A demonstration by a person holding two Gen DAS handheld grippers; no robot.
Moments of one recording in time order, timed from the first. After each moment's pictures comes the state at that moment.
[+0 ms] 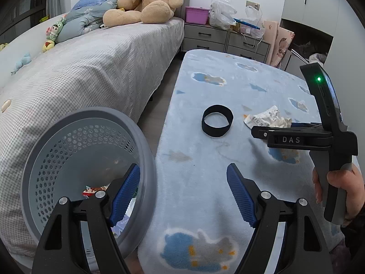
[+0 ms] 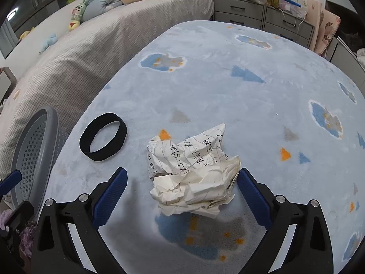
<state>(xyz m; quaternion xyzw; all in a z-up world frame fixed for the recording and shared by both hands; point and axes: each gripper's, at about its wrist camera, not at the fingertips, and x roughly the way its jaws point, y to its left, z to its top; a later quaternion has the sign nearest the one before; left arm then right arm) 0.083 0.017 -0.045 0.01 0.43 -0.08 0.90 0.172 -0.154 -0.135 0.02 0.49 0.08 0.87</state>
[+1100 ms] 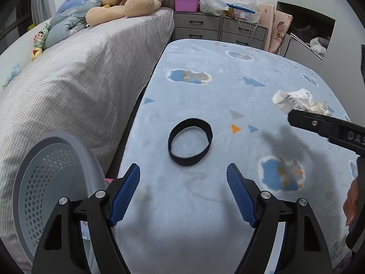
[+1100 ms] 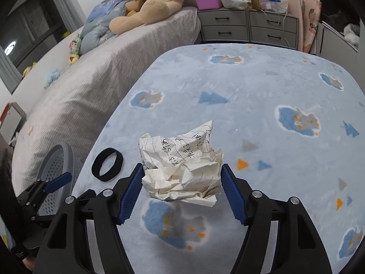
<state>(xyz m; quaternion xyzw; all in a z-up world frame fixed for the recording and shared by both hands) 0.152 -0.047 -0.059 0.05 0.46 -0.09 0.88 0.159 -0.218 -0.093 0.12 0.44 0.08 0.88</state>
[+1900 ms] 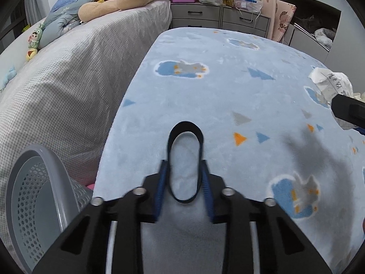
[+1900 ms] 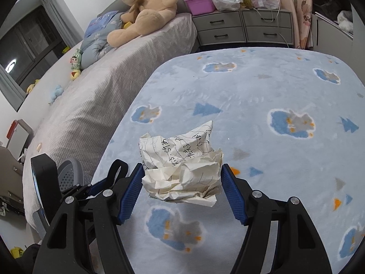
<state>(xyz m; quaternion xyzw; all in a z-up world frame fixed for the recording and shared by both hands) 0.189 -0.074 -0.088 0.06 0.49 -0.08 0.87 0.158 -0.239 -0.080 0.16 0.43 0.09 0.88</state>
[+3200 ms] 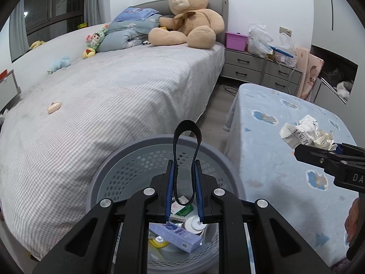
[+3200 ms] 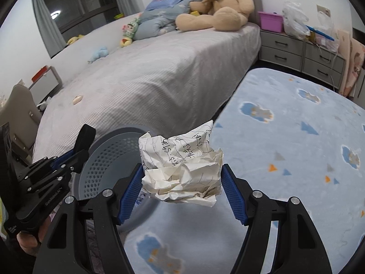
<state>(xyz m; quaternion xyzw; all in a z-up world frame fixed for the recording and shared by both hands) 0.075 0.129 0.008 -0.01 0.37 0.03 0.93 0.113 -0.033 -0.037 0.03 0.40 0.21 0.89</state>
